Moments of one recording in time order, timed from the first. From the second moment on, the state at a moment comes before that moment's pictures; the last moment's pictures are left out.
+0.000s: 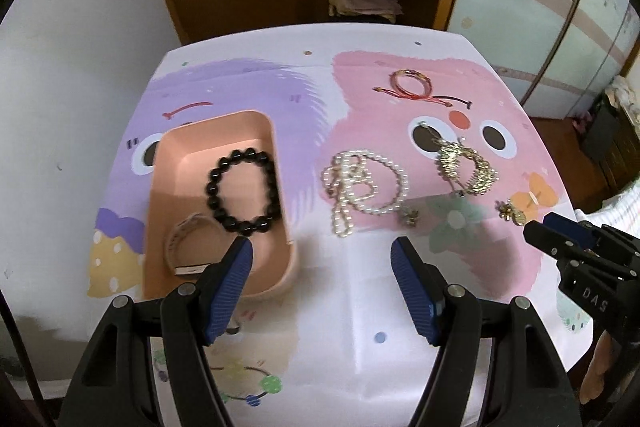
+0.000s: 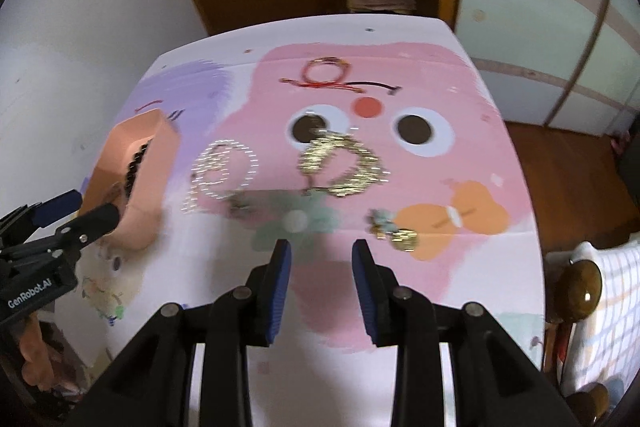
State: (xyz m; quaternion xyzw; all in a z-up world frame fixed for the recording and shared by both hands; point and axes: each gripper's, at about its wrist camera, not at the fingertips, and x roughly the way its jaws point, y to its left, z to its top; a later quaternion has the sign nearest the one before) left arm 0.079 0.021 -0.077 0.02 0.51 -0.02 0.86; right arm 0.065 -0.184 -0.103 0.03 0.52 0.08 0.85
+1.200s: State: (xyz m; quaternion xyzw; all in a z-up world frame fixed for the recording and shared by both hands) left arm 0.139 -0.045 -0.154 0.00 0.58 -0.09 0.81; right arm 0.101 -0.199 -0.157 -0.06 0.53 0.10 0.84
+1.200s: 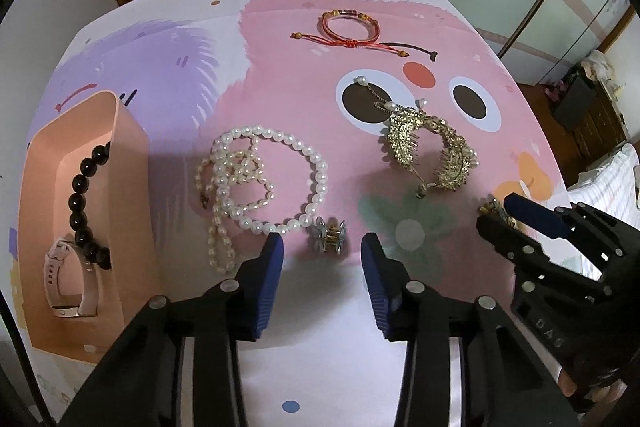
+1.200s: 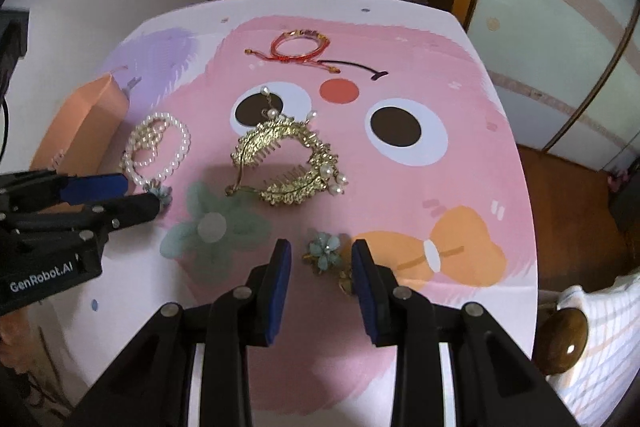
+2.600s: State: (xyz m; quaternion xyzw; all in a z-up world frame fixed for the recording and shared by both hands) left arm 0.142 -0.063 -0.163 0.02 0.59 -0.10 0.80; right arm 0.095 -0.196 -0.147 -0.05 0.52 0.10 0.85
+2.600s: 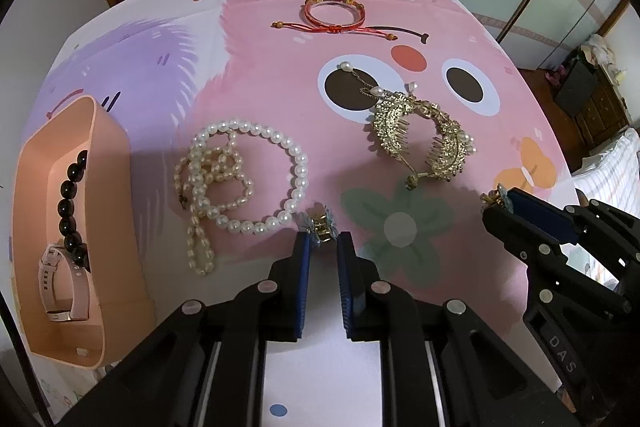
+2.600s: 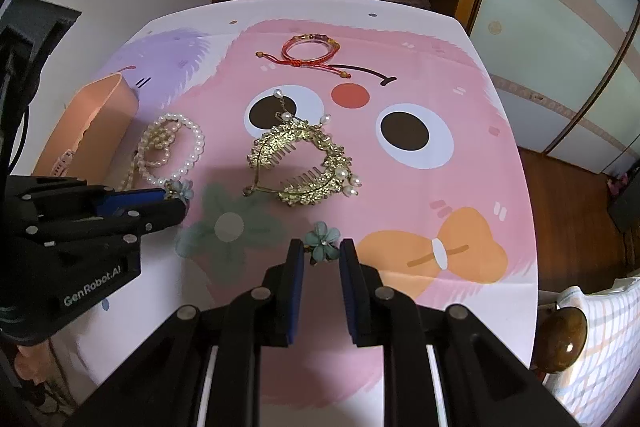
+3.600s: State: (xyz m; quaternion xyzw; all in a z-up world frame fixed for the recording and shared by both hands) left arm 0.158 -0.077 -0.163 0.02 0.59 -0.08 0.80; right arm 0.093 -0.197 -0.148 -0.04 0.52 0.10 0.85
